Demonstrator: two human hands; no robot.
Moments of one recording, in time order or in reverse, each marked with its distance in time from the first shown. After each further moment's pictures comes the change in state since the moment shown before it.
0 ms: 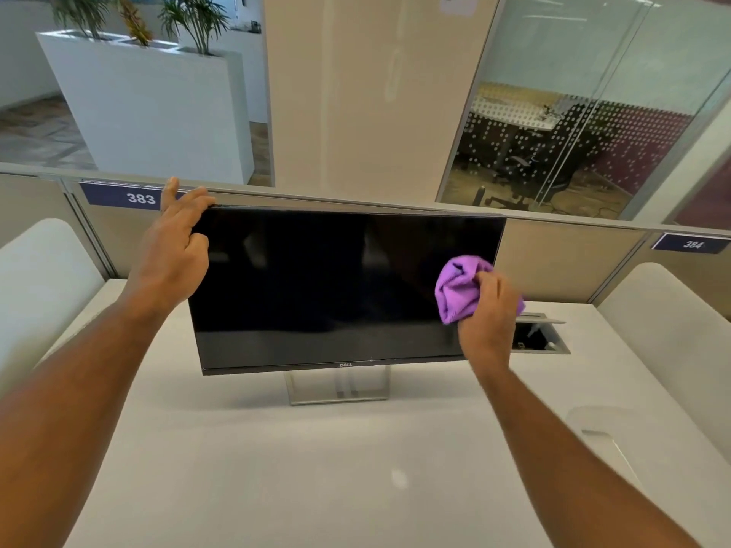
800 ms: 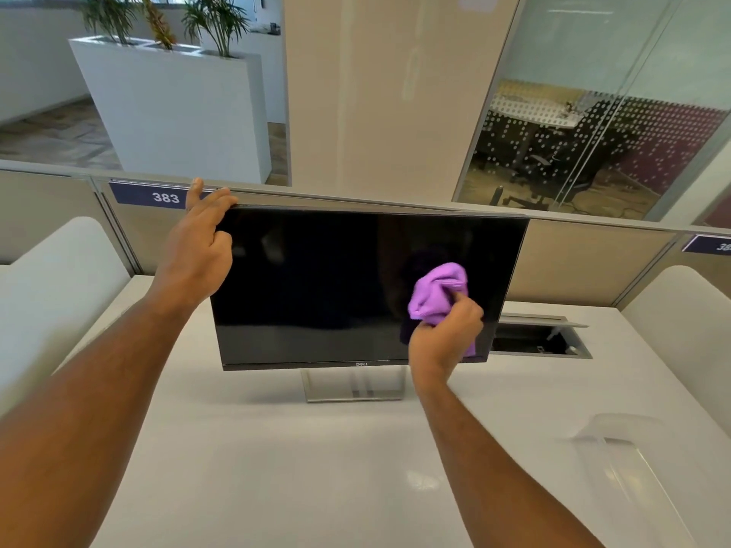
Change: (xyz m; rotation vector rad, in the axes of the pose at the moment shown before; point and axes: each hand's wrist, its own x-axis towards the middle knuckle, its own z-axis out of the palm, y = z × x) left_hand -0.003 0.007 -0.003 0.006 0.011 -0.030; right_hand -0.044 -0.090 0.053 0.294 0.181 0.342
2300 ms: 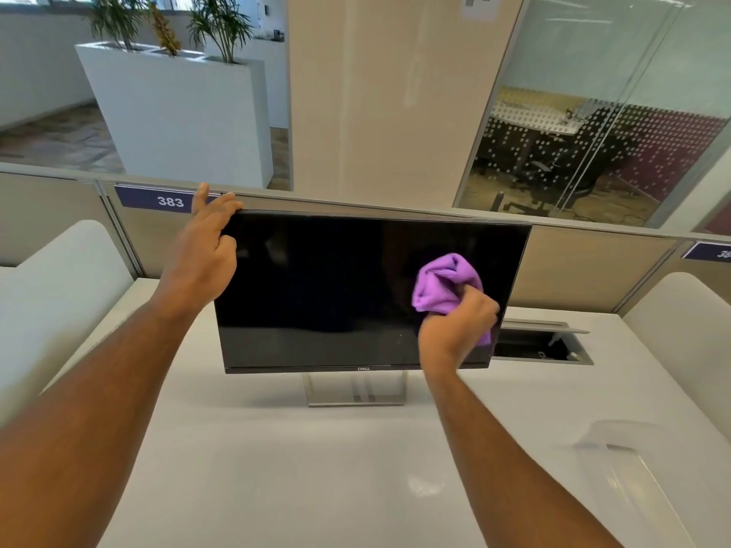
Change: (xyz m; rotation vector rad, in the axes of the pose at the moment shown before) left_hand 0.003 -0.009 0.002 -0.021 -0.003 0.008; right_hand 0.022 -0.015 -0.005 0.046 0.048 0.053
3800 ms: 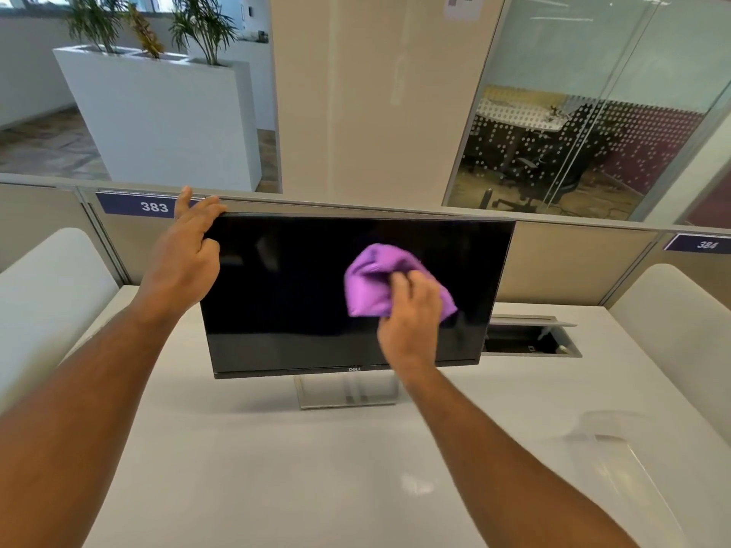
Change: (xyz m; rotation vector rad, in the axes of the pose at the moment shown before) left_hand 0.000 0.005 -0.004 0.025 -0.035 -0.018; right_hand -0.023 -0.001 0.016 -0.295 -0.238 -0.630
